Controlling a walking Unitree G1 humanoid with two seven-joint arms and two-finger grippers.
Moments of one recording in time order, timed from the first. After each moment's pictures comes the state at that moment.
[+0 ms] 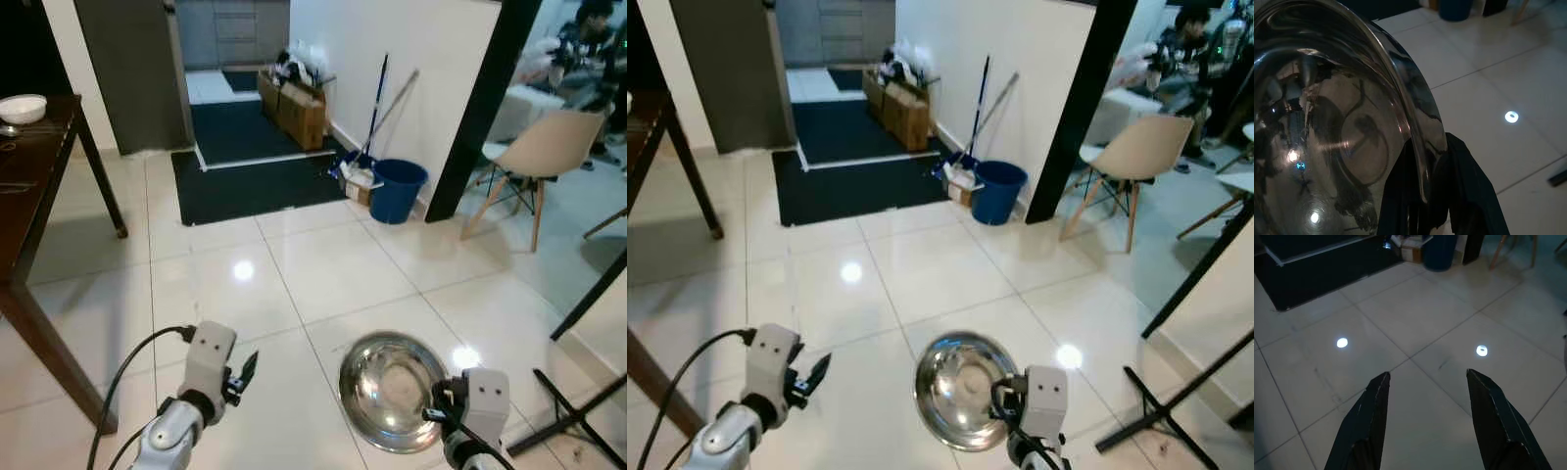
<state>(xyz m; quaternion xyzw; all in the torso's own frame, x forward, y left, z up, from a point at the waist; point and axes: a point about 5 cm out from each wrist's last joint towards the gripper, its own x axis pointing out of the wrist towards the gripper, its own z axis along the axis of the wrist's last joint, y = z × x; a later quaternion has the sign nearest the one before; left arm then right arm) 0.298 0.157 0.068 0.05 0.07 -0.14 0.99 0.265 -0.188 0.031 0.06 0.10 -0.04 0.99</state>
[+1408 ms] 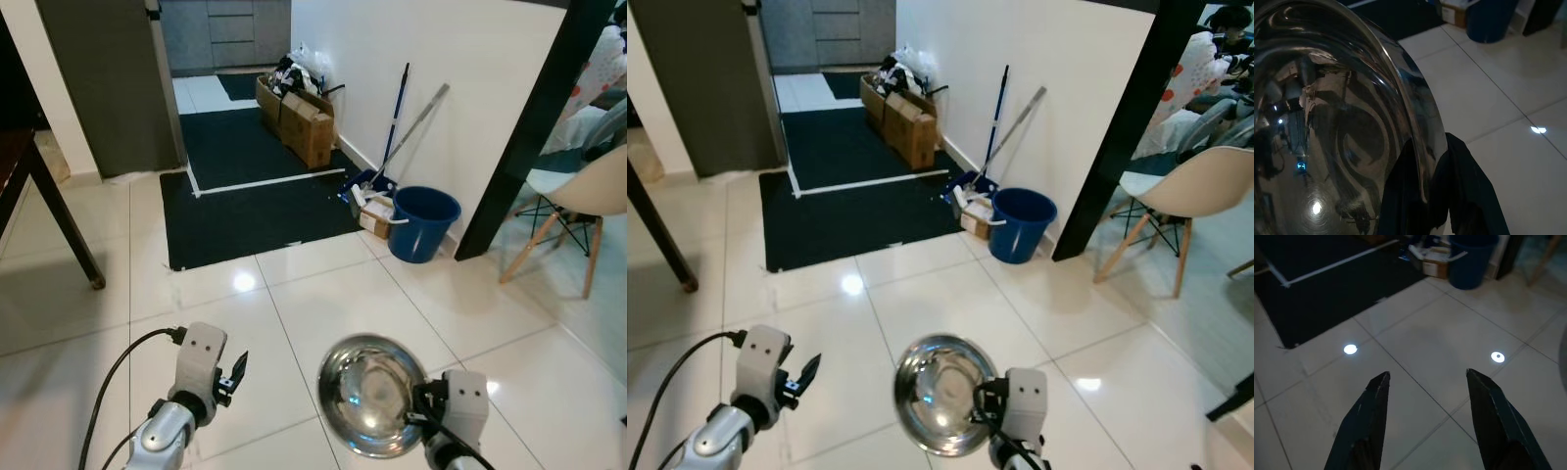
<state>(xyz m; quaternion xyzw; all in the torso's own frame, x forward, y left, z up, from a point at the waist) 0.299 0.156 0.067 0.05 0.06 -0.14 0.99 0.266 -0.185 0.030 0.06 0.10 -0.03 0.99</state>
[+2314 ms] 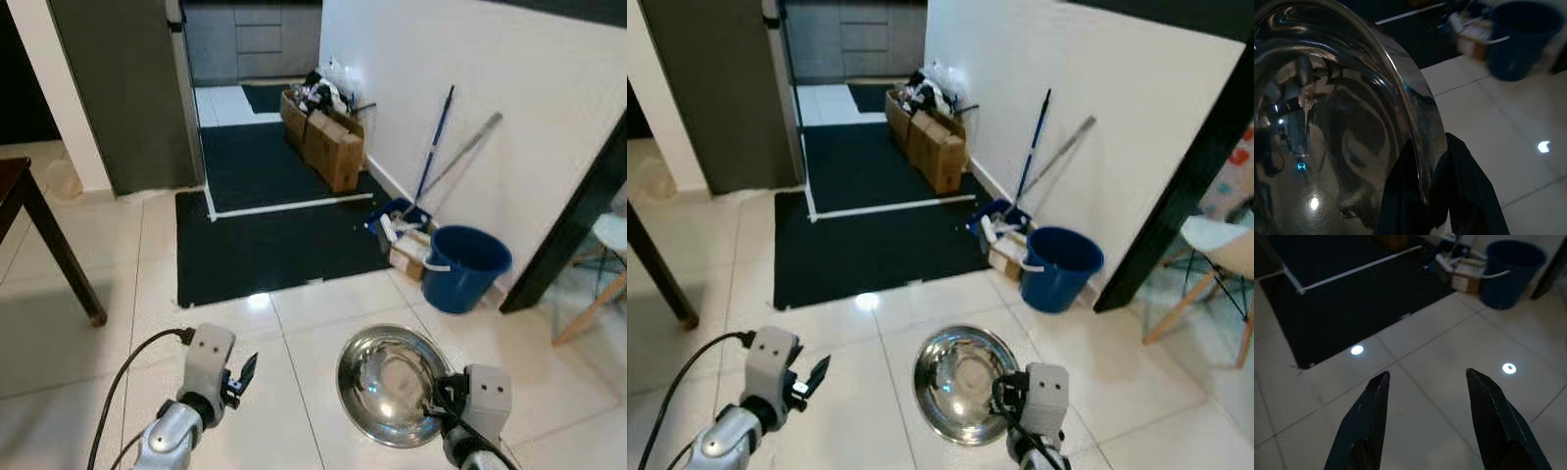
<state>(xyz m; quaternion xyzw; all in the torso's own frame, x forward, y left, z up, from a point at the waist) 0.298 0.159 0.066 0.05 0.07 -0.14 0.99 0.268 -0.183 0.036 0.07 0.08 -0.03 0.99</state>
